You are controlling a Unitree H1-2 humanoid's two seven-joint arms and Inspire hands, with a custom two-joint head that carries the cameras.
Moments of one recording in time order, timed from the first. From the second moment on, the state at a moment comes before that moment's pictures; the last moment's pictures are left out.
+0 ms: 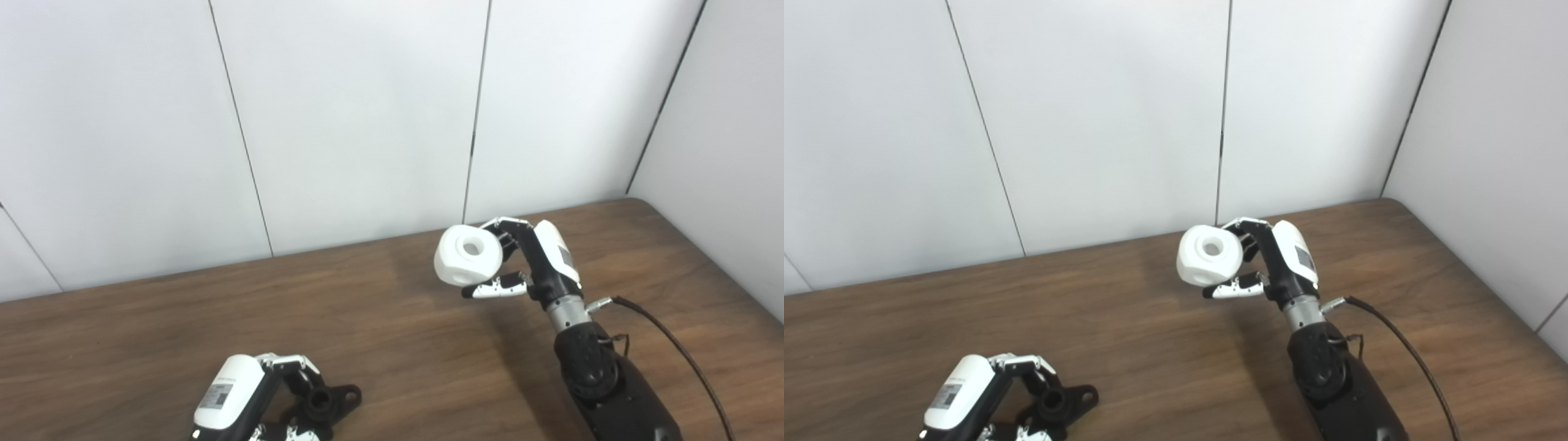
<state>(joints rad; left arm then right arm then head) -0.20 0.29 -0.30 0.13 0.70 -0.39 0.05 -0.34 -0.34 0.04 0.13 -0.45 -0.09 -0.21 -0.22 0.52</state>
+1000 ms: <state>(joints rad) -0.22 0.25 -0.32 0.16 0.75 -0.34 0.09 -0.19 -0.28 0.17 -0.25 -0.37 -0.05 0.15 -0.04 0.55</state>
